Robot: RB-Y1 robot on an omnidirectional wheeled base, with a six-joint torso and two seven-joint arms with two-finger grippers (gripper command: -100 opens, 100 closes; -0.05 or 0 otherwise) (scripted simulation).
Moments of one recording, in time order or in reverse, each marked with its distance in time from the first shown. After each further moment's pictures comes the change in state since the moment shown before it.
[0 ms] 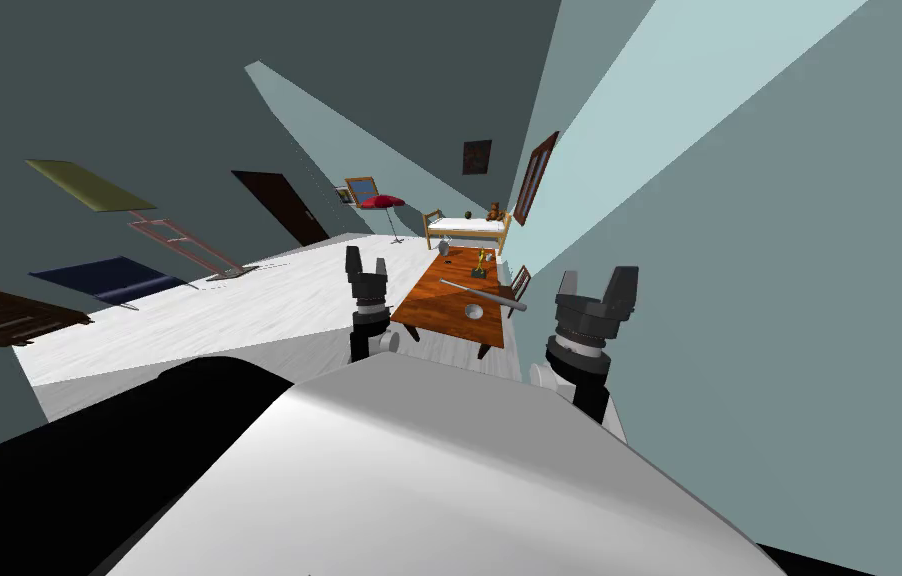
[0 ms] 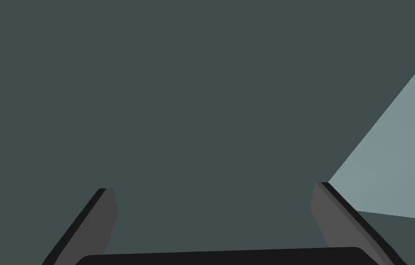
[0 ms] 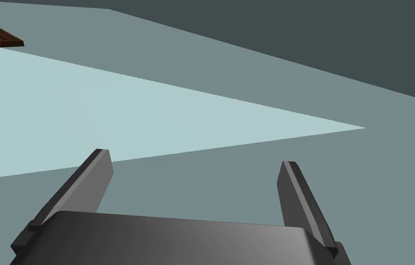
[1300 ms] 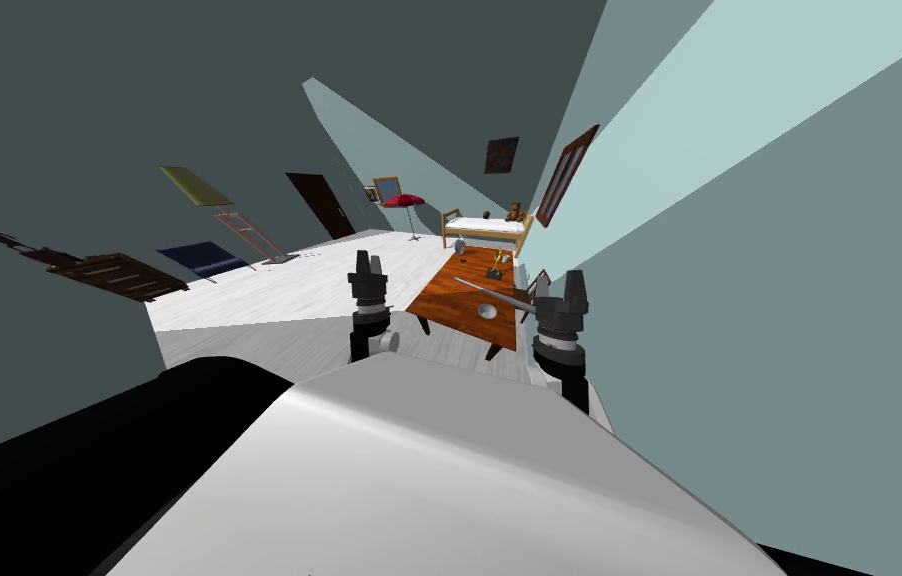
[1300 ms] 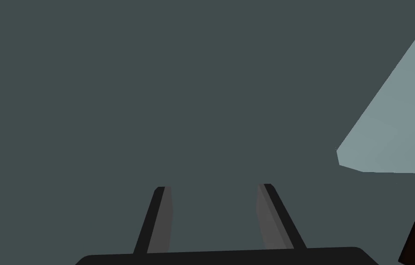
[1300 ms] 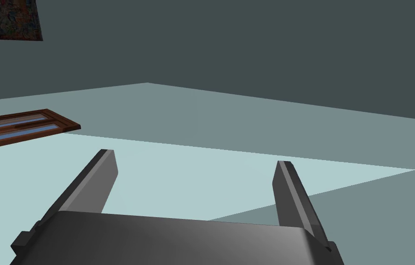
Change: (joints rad) left arm 0.000 0.000 0.000 0.000 0.000 0.000 0.000; right arm -0.010 -0.079 0.093 0.044 0.020 0.058 -0.027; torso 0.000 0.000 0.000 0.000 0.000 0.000
